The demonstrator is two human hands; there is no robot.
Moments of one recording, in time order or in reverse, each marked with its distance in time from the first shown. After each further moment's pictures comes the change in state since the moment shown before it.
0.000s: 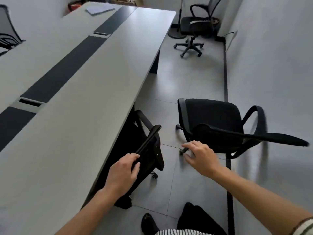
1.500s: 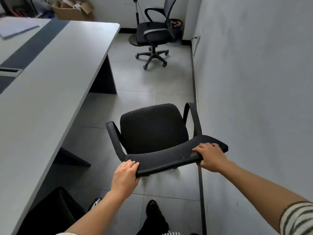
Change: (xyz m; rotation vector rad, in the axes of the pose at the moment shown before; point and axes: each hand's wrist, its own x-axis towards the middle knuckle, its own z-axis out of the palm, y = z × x) left_hand 0.483 0.222 0.230 0.426 -0.131 0.240; right_hand 0.300 0.480 -0.173 -0.314 -0.359 0.259
